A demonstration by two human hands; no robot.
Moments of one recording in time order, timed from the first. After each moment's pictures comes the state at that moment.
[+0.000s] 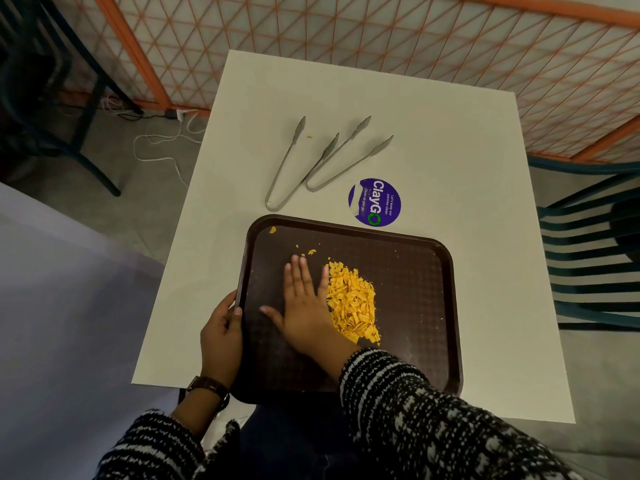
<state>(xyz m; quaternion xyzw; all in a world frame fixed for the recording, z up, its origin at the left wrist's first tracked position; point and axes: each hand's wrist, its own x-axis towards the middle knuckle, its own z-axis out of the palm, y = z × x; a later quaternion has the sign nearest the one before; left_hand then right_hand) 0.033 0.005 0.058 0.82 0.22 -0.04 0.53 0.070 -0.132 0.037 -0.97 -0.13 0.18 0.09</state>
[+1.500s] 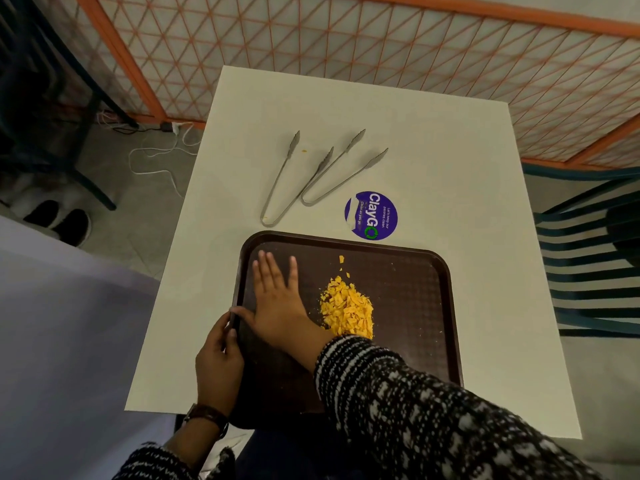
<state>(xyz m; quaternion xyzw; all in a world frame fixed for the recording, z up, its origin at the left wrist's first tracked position) 0.031 0.001 0.058 0.85 0.23 -0.03 0.47 0.116 -0.101 0.057 -0.96 -0.19 0.19 0.06</state>
